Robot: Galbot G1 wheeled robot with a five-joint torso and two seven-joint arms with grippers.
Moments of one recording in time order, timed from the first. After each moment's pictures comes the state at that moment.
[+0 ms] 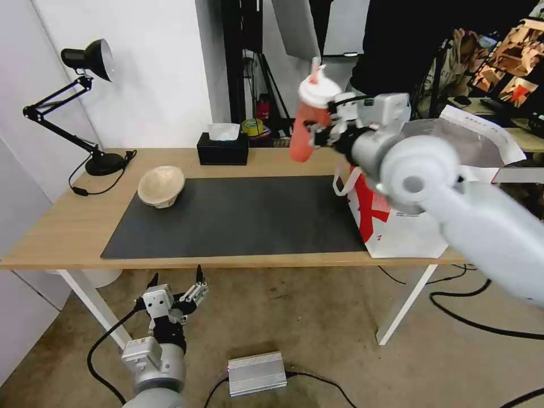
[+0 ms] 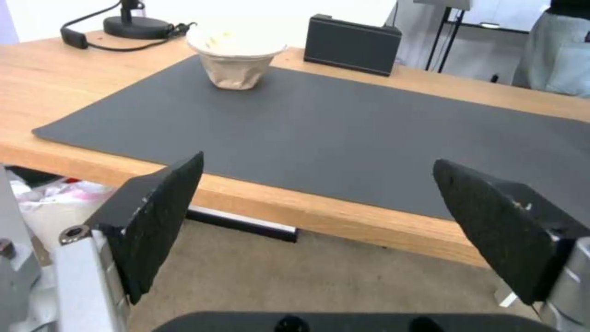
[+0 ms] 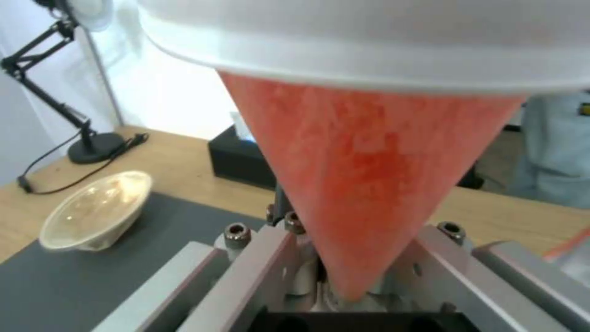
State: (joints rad) left arm 1.71 -1.42 -0.38 -2.32 -0.18 0.16 -0.39; right arm -0.09 0.74 -0.25 1.97 1.43 -0.56 0.58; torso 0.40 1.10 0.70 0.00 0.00
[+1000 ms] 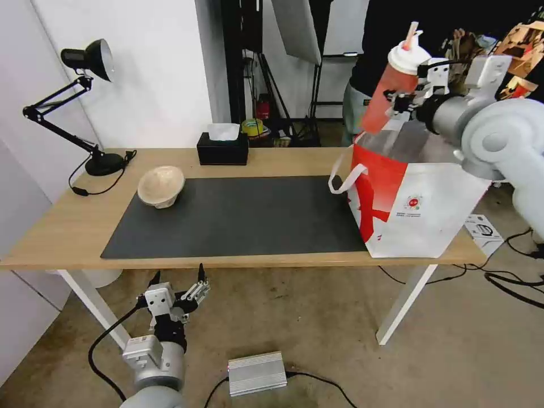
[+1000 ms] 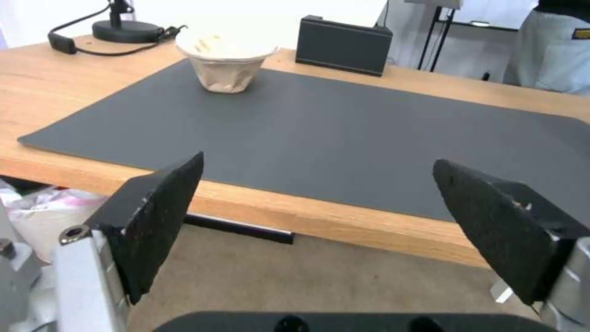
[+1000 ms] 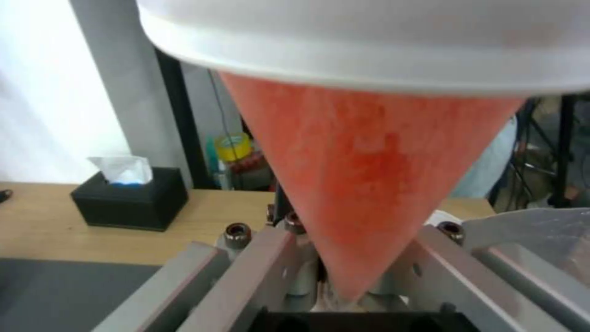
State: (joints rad) left arm 1.70 -1.40 -0.37 -2.32 -0.19 0.16 -0.39; right arm -0.10 0.61 -0.10 1.78 1.43 -0.55 0.50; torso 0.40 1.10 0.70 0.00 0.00
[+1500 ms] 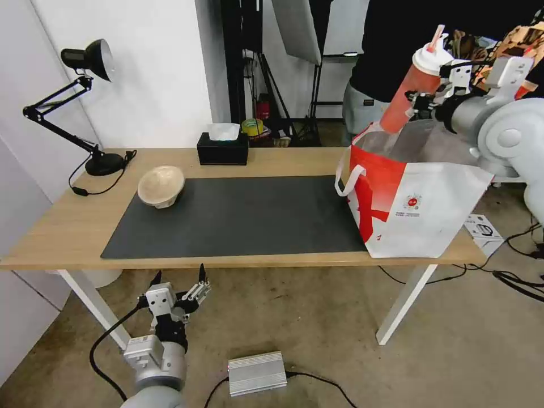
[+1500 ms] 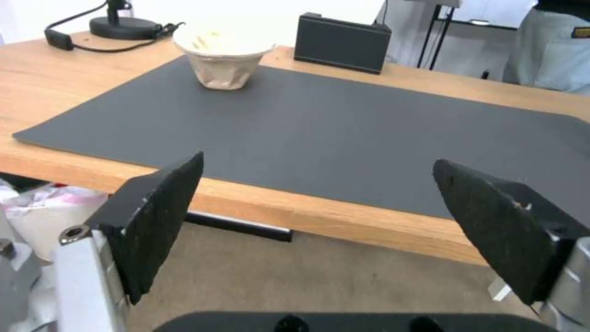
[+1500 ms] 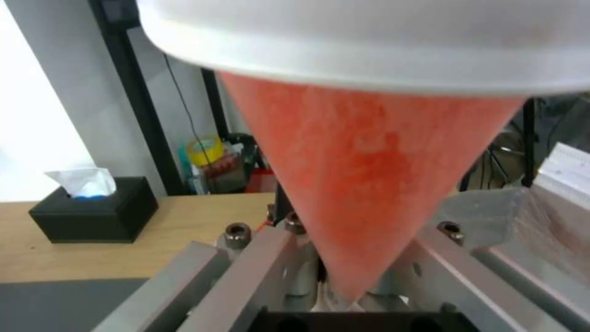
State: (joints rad) left arm 1.70 -1.40 -0.37 -2.32 -0.19 0.17 -0.39; right arm -0.16 0.60 -0.03 1.73 1.42 -0.55 0.49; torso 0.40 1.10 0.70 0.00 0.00
